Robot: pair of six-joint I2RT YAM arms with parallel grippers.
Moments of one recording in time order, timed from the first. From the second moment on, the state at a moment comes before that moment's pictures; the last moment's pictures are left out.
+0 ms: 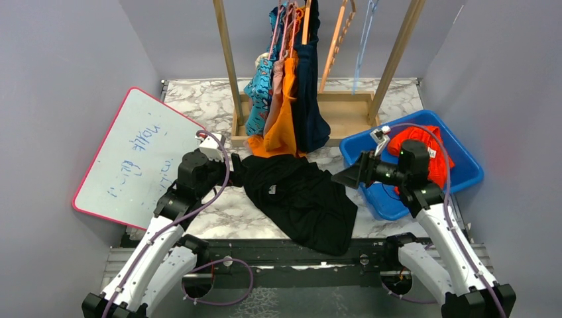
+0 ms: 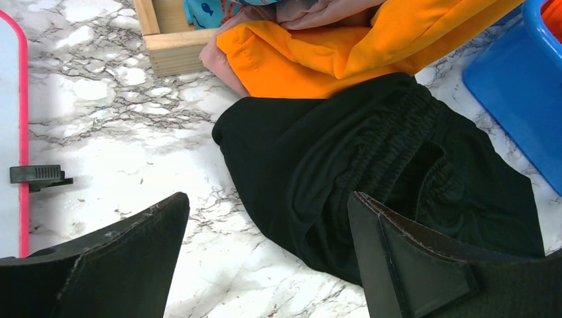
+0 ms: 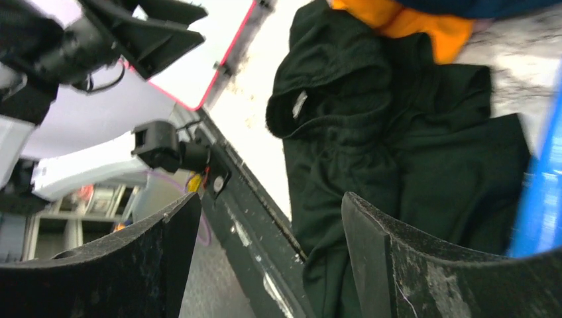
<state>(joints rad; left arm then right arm) -0.38 0.67 0.60 -0.34 0.07 -0.25 0.15 0.77 0.65 -0.30 -0.86 0.47</state>
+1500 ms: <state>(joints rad) -0.38 0.66 0.60 -0.34 0.03 -0.25 0.97 1.39 0.87 -0.14 0.04 0.30</state>
